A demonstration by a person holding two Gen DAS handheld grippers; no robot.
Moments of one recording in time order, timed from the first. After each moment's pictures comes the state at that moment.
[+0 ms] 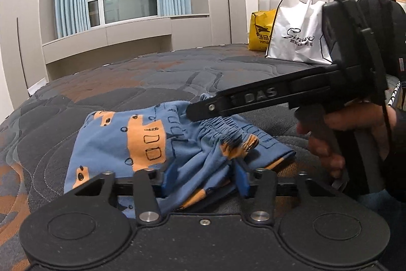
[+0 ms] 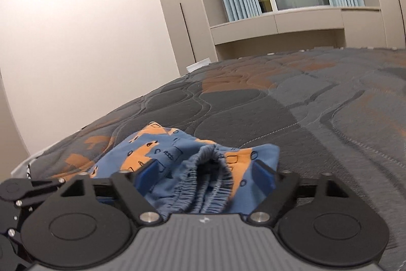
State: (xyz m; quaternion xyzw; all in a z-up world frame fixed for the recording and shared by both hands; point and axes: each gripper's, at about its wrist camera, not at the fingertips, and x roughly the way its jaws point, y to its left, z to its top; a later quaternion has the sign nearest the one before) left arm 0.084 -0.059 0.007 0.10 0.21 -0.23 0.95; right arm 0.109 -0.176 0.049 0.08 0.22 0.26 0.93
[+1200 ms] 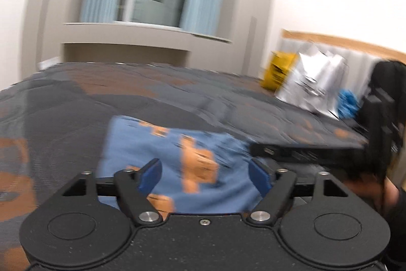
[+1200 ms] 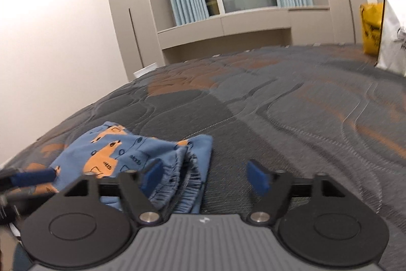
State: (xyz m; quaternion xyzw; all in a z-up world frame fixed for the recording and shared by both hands) left arm 0.091 -0.010 0.028 -0.04 0.18 -0.20 0.96; right arm 0.083 -0.204 0.047 0.09 0.22 0.12 0.96
